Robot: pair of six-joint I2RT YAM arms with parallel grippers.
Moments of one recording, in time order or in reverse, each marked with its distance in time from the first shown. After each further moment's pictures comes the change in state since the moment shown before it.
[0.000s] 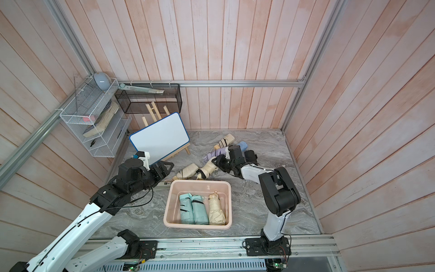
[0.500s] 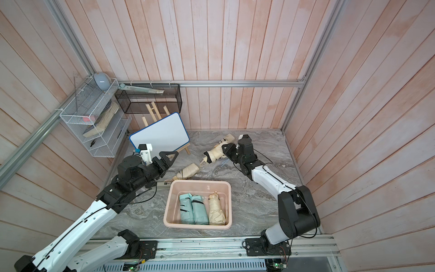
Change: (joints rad) left arm 0.000 0.056 -0.047 0.365 0.084 -0.086; right arm -0.040 -0.282 -0.001 -0.043 0.232 0.075
